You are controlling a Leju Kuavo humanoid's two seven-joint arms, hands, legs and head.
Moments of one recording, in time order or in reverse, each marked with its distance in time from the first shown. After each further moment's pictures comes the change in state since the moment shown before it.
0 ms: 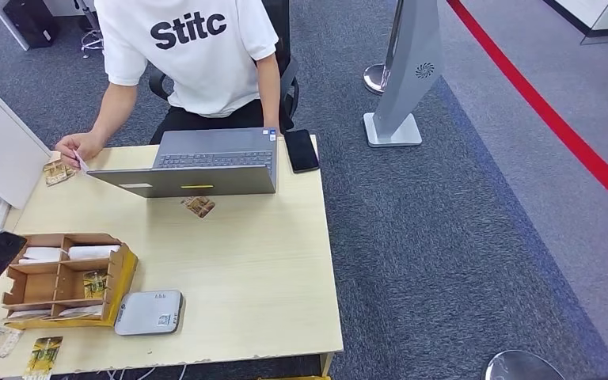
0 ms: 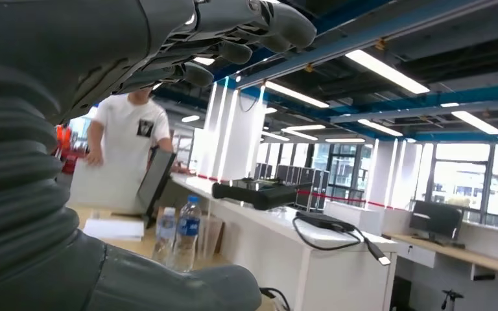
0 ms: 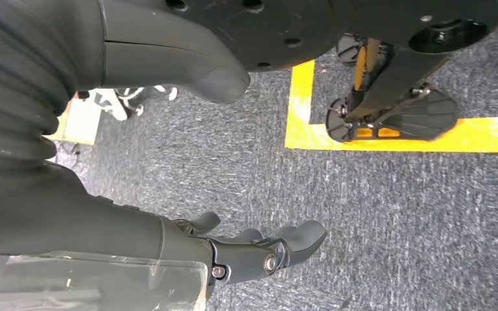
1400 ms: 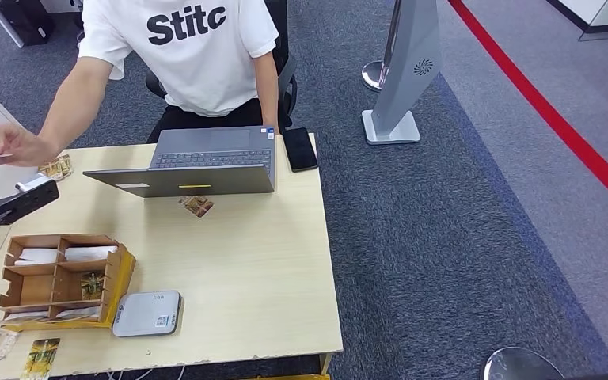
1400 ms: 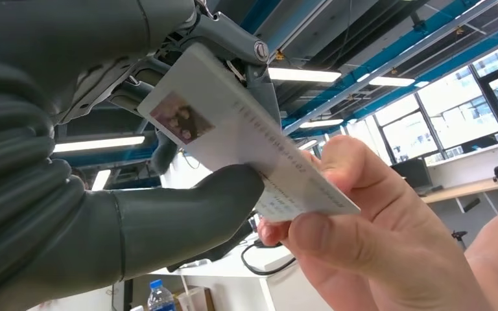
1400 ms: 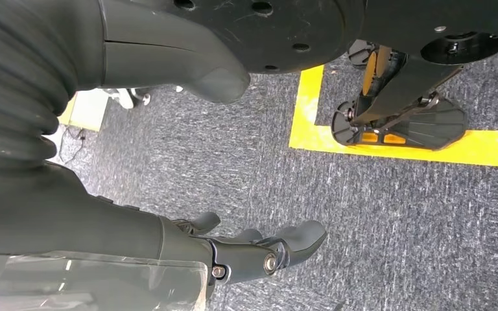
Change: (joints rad) left arm -0.395 0.303 -0.436 0.310 -0.113 -0.233 0.111; right arm -0.001 -0.023 0.053 0.020 0.015 0.021 -0.003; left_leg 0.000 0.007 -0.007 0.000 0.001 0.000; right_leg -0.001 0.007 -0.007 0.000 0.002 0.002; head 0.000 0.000
